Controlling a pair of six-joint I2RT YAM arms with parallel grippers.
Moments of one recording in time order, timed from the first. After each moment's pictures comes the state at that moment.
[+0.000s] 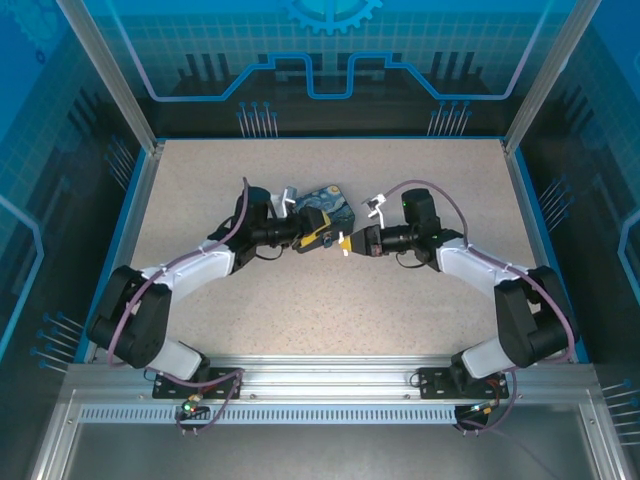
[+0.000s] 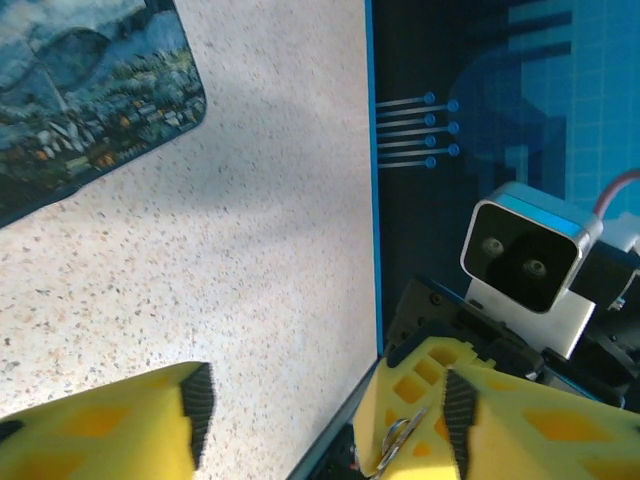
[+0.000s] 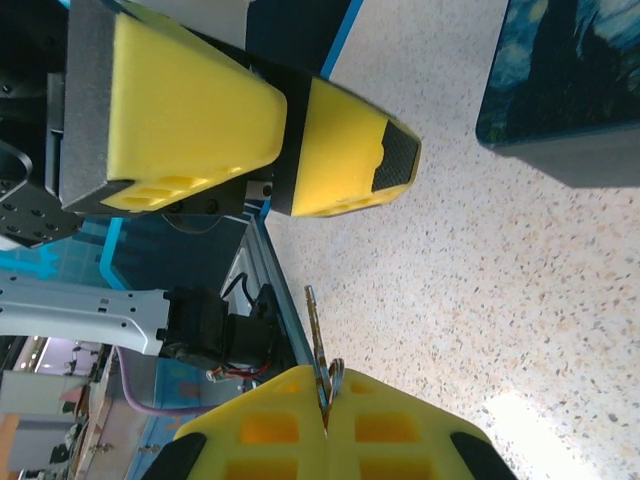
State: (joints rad) left arm -0.41 1.50 0.84 0.21 0.67 -1.06; right arm 0.37 1.48 0.82 0.03 -1.03 0.53
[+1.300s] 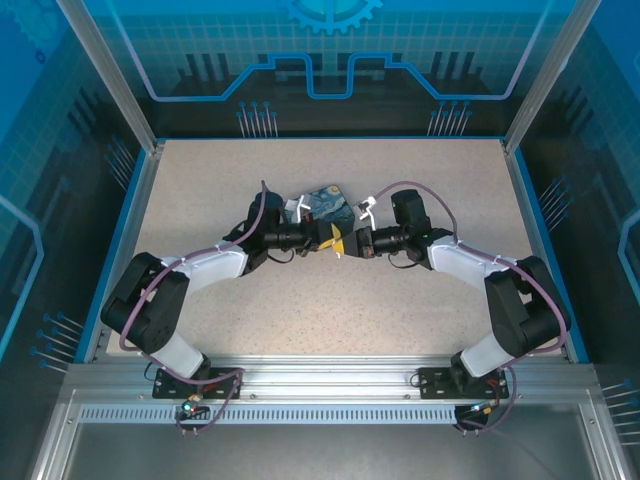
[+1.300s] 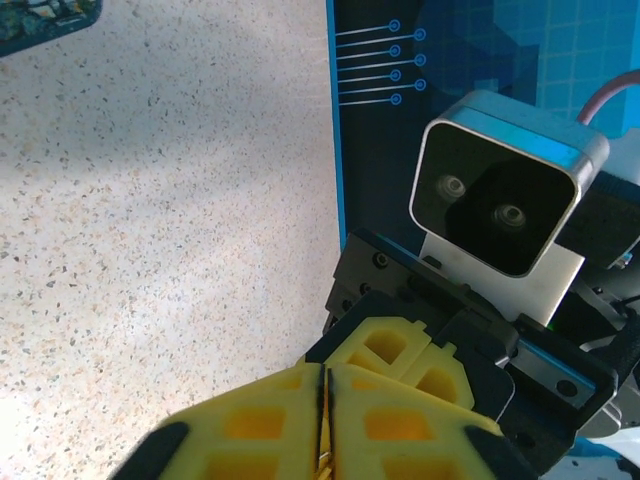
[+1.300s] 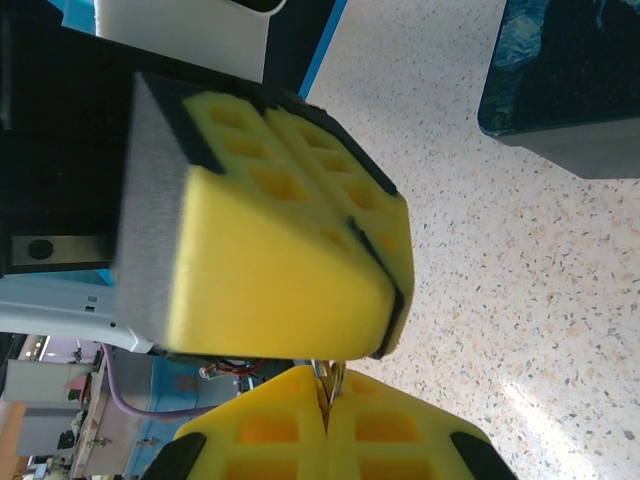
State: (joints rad) left arm -0.47 1.59 0.83 0.37 0.77 -1.14; right arm 0.41 1.54 0.84 0.06 -1.01 0.54
